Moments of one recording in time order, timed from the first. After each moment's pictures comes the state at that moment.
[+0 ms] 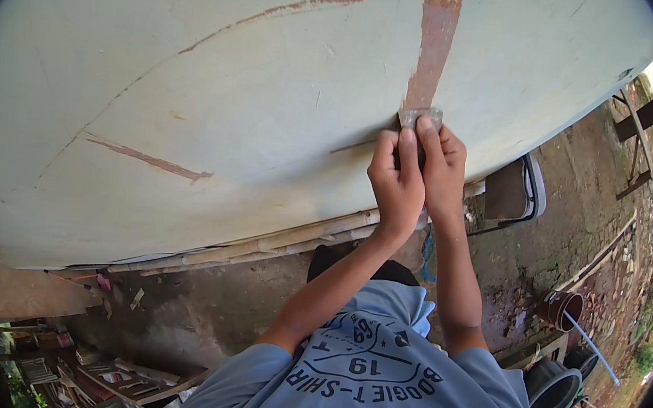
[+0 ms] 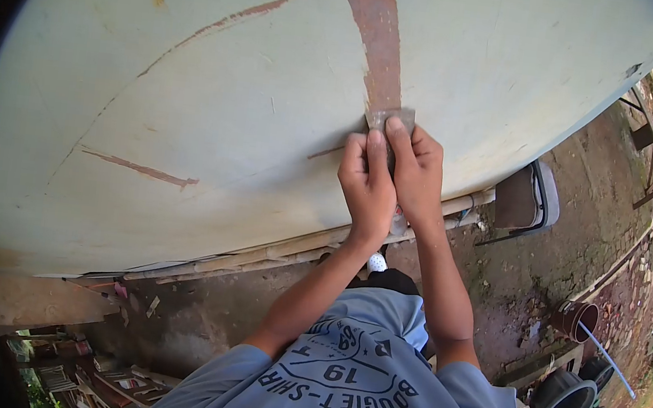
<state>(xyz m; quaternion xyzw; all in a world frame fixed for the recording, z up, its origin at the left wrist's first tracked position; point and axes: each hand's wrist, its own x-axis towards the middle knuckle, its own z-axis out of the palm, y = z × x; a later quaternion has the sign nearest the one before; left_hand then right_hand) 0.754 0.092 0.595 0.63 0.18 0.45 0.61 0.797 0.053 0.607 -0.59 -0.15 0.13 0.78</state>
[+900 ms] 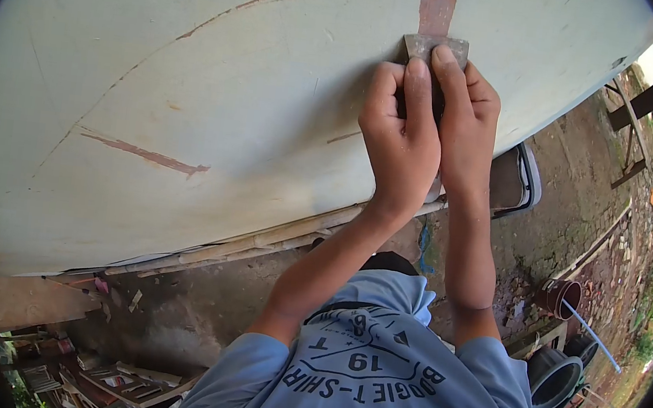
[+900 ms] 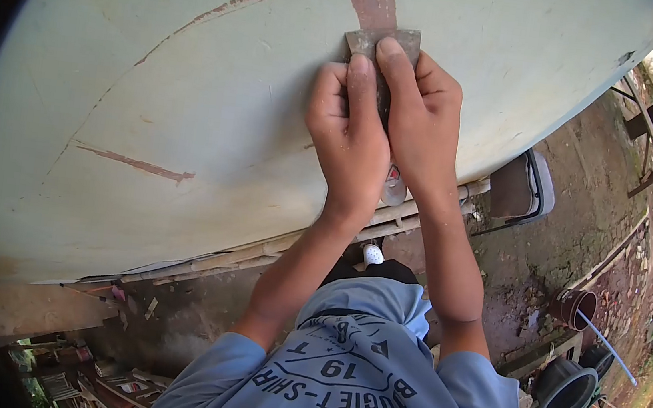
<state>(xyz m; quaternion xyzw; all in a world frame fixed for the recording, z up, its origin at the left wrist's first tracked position) 0.756 0.105 0.666 0.62 0.11 0.45 0.64 0.795 0.058 0.694 -0.56 -0.19 0.06 0.81</state>
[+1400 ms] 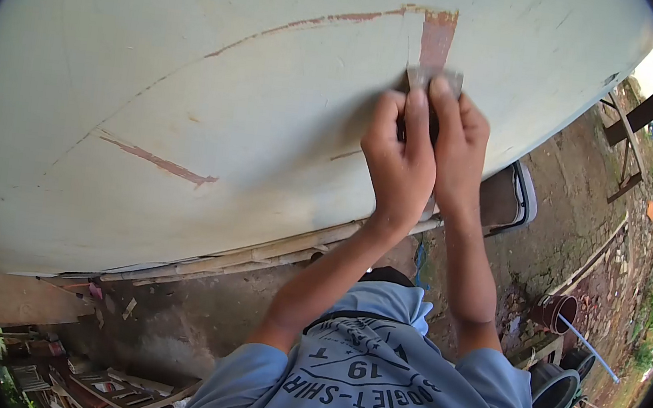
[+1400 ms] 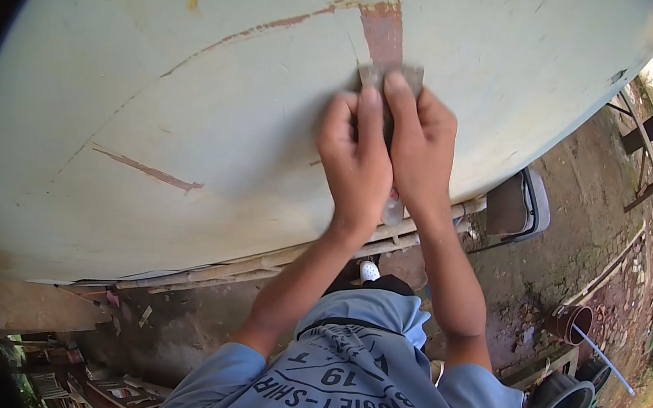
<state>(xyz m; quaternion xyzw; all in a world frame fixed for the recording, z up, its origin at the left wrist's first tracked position) 0.761 0.108 0.671 0.63 0.10 0.51 0.57 0.800 0.060 0.682 -0.60 -0.19 0.02 0.78</state>
